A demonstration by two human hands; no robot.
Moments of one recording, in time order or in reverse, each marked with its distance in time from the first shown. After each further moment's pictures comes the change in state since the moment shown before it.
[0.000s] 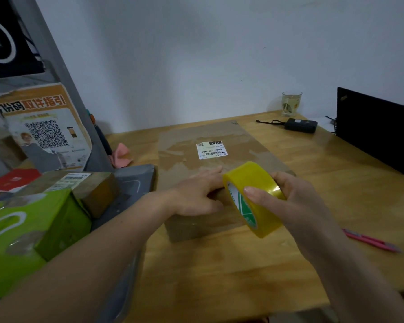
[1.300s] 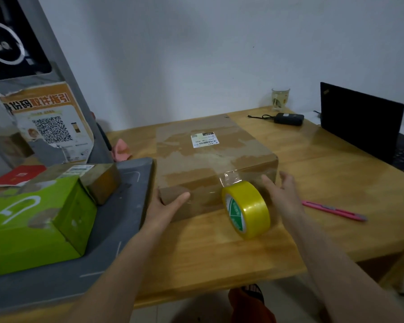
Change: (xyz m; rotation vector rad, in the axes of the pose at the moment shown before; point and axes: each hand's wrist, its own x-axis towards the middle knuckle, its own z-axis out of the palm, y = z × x) left_hand -0.067 -0.020 0.086 -0.965 0.745 -0.610; right_hand 0.030 0.101 -0.023 0.016 0.320 0.248
